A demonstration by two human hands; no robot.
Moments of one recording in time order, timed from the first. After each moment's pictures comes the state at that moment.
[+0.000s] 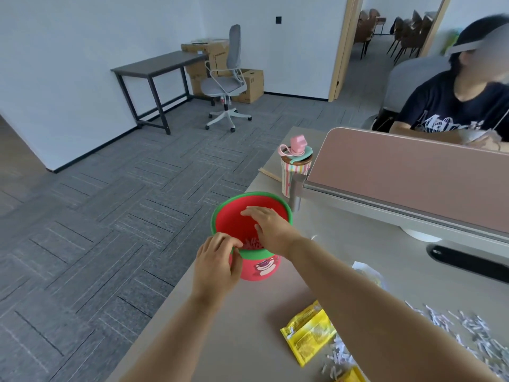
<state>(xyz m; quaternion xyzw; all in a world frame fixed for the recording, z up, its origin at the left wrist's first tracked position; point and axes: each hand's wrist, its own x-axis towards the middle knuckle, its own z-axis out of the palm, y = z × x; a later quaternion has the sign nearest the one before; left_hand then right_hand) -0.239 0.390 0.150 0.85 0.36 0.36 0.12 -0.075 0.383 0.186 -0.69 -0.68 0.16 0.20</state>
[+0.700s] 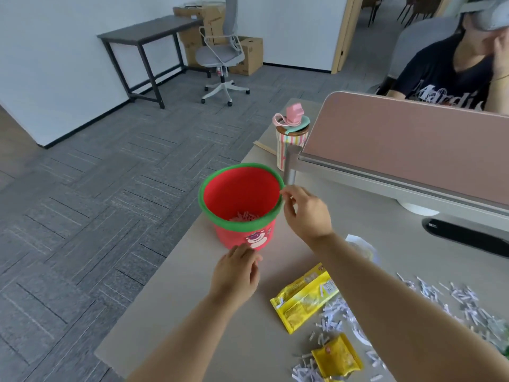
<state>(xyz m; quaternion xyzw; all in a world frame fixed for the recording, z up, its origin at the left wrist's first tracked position) -0.215 0.349 0.074 0.90 0.32 0.26 0.13 -0.026 0.338 0.139 -0.71 -0.57 -0.03 0.41</state>
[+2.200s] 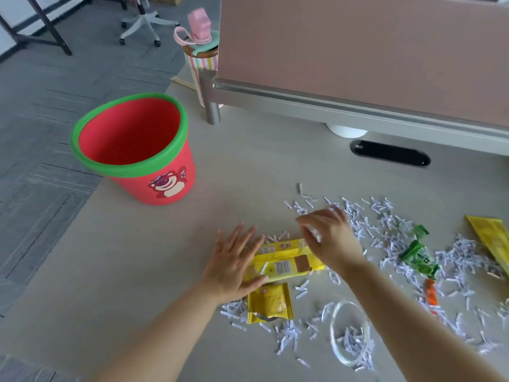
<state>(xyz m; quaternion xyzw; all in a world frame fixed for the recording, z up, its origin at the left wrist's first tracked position) -0.149 0.243 -0.012 0.98 0.16 0.03 0.12 0.052 0.116 0.042 -0.79 -0.55 0.02 0.26</state>
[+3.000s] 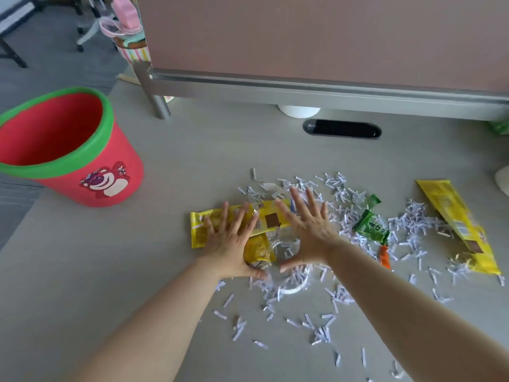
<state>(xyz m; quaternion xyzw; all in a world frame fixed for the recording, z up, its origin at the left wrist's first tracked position) -0.064 0.198 -0.011 0.97 0.19 -0.17 0.06 0.094 0.054 0.007 -0.81 -0.56 0.17 -0.02</state>
